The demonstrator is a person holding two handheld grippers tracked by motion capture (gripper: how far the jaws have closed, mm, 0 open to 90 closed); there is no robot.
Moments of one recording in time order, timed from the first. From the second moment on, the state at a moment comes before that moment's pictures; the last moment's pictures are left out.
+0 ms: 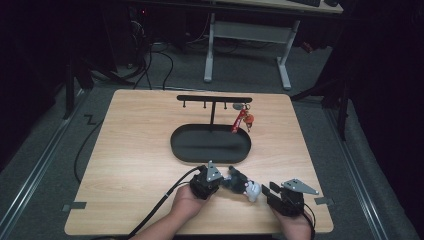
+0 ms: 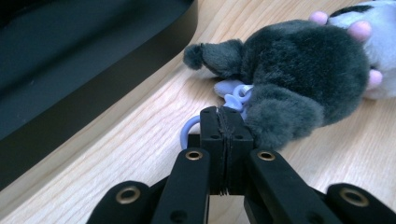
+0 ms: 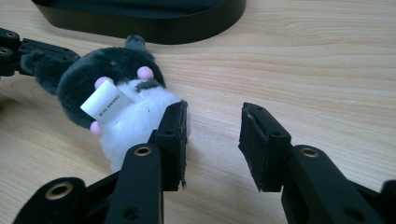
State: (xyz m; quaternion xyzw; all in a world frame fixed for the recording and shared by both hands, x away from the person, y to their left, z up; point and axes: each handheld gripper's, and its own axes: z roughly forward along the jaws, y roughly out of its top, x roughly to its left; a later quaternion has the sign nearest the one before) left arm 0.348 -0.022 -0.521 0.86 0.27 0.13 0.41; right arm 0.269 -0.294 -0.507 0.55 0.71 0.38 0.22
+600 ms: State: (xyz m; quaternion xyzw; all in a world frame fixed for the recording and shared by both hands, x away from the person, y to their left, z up) left arm 0.349 0.156 -0.514 0.83 0.36 0.21 0.36; right arm 0.274 -0.297 -0.513 0.55 0.72 0.36 0.23
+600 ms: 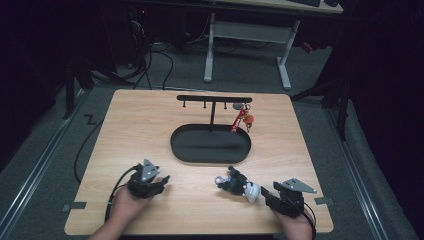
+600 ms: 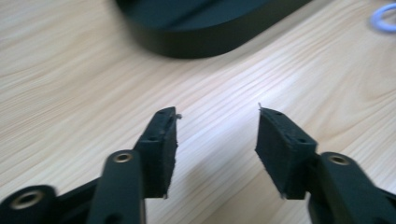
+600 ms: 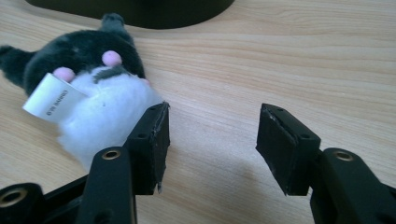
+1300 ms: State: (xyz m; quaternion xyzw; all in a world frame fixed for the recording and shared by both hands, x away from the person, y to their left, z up) left arm 0.353 0.212 -0.522 0.80 0.41 0.22 0.37; right arm 0.291 -0.285 -0.499 0.56 0.78 0.22 0.17
